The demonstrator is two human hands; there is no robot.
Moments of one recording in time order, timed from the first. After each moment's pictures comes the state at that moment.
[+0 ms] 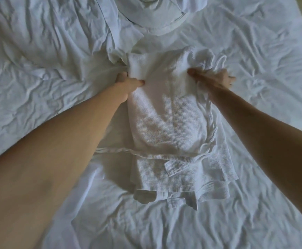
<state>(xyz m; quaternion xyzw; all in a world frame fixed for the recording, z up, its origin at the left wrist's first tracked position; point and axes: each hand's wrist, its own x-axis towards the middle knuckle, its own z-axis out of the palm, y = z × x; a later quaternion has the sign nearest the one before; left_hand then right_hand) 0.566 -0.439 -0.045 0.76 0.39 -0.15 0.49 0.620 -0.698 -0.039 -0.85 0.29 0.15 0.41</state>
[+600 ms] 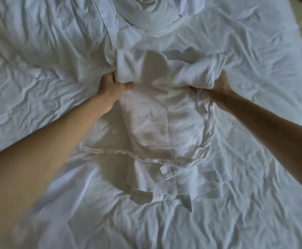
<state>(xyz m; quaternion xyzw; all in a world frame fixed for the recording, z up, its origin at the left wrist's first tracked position) 0.526 -0.432 0.011 0.75 0.33 -0.07 0.57 0.602 -0.725 0.000 -0.83 0.01 0.19 0.52</state>
